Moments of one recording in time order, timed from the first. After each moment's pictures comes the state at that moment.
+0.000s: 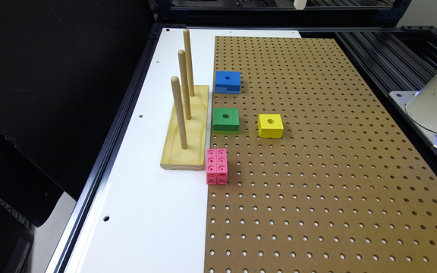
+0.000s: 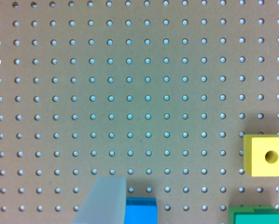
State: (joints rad) arm -0.19 -0.42 0.00 -2.55 -0.01 2.18 0.62
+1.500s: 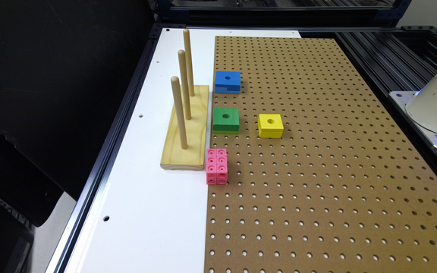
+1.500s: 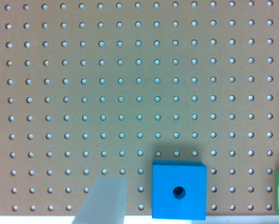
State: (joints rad) arm -0.31 -0.21 0.00 -2.35 -0.01 2.18 0.51
